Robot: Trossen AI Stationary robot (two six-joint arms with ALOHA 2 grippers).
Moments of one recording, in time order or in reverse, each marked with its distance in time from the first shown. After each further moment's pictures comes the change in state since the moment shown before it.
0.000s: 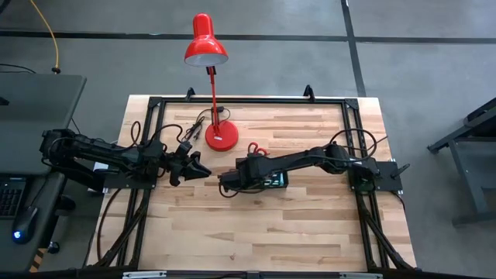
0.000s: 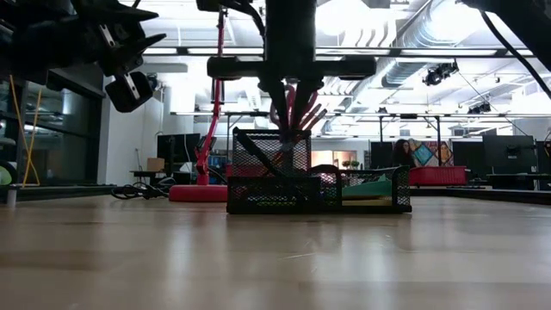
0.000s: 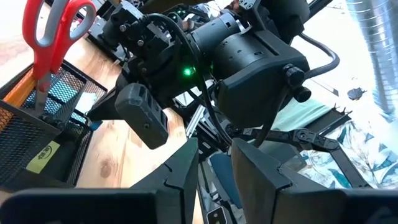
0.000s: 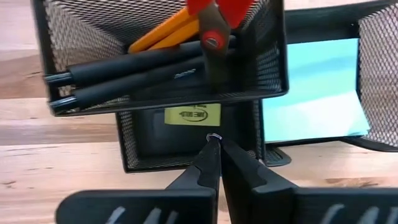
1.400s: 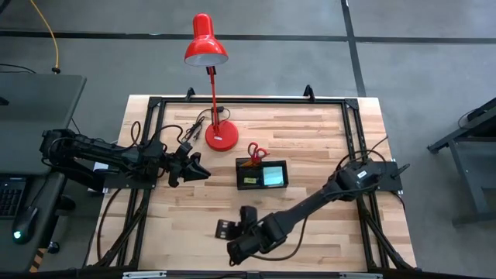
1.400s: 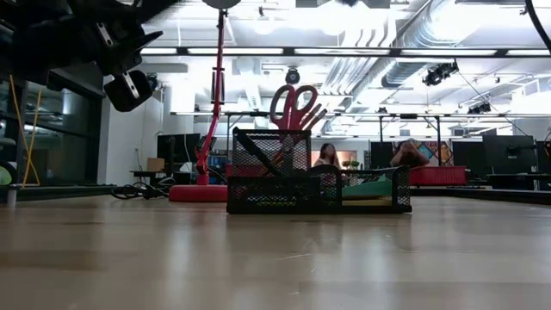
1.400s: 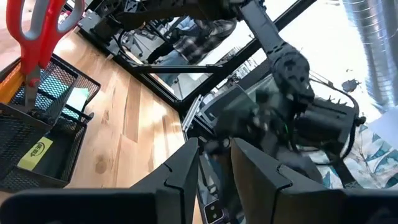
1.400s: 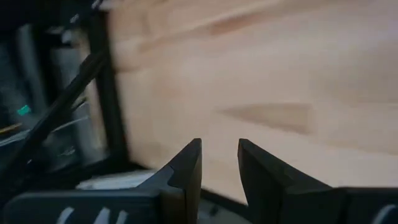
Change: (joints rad) left arm 0.000 0.000 0.000 -0.001 0.038 0.011; right arm 0.362 0.012 0.000 0.610 0.220 0.334
